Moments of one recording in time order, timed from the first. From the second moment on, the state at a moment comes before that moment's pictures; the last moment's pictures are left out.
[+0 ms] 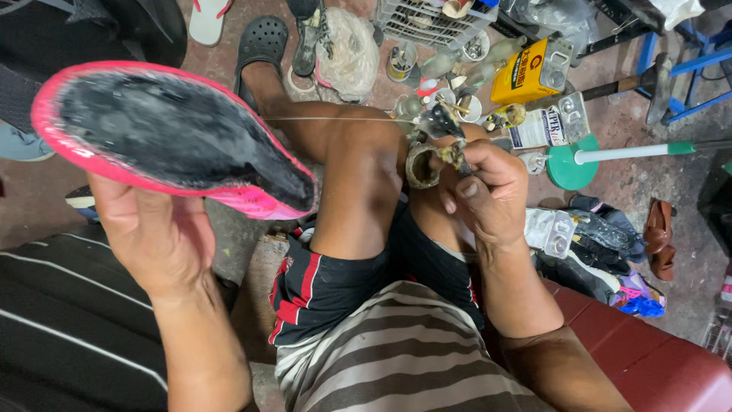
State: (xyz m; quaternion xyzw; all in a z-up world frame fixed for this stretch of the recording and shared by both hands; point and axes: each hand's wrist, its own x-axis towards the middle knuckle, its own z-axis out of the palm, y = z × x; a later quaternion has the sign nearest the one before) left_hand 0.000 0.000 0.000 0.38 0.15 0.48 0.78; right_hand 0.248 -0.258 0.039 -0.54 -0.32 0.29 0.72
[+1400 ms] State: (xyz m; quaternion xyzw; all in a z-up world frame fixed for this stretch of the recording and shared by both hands) left_hand 0.035 -0.070 0.013 0.20 0.03 0.42 0.88; right_hand 0.222 -0.157 0.007 -0.24 -0.12 0.42 0.87
